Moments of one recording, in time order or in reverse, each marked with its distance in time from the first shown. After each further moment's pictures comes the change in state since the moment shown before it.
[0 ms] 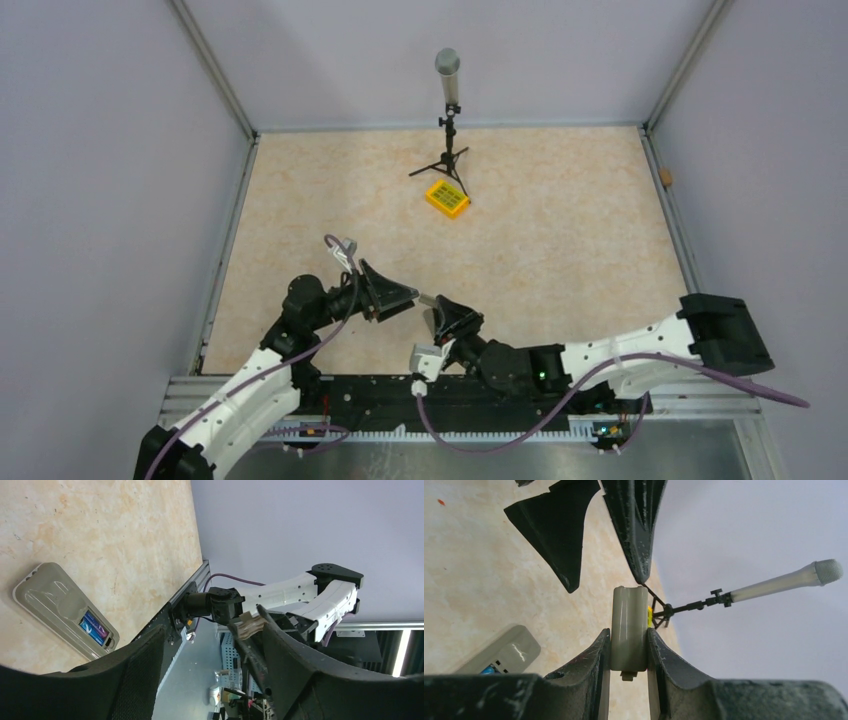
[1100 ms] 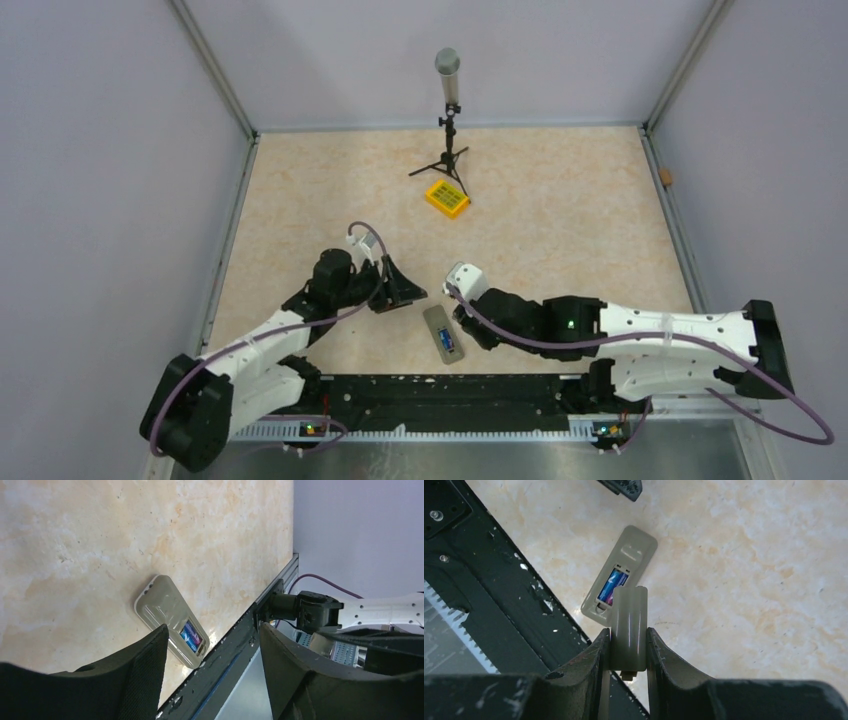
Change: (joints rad) left arm -0.002 0.354 0.129 -0.148 -0.070 0.385; right arm -0.252 -0.198 0.359 -1.186 -0.415 1.229
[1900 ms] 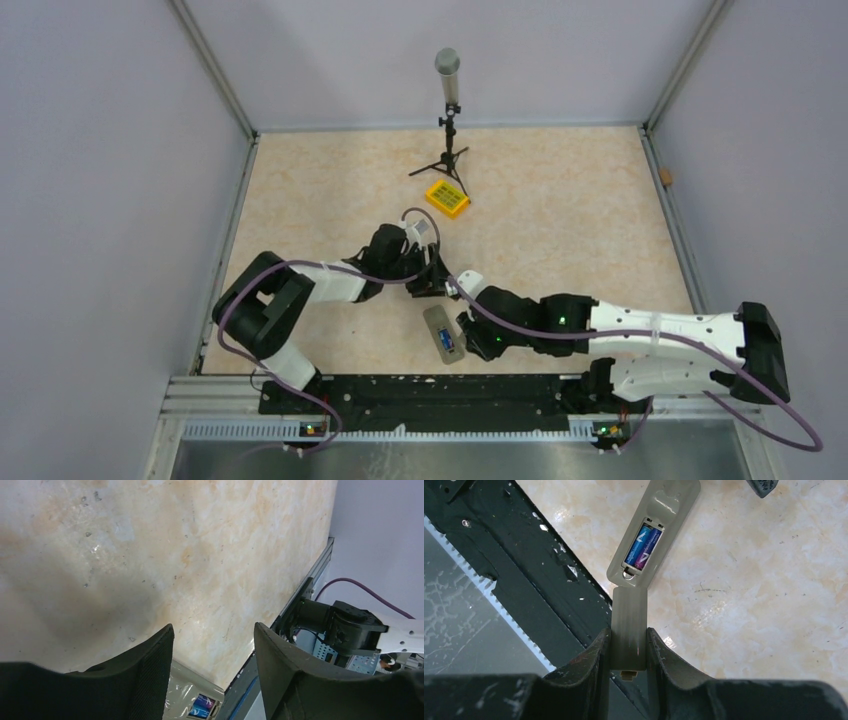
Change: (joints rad) left arm -0.135 0.657 0.324 0.159 -0.003 0.058; right arm -0.079 0.033 -0.060 -0.056 -0.246 0.170
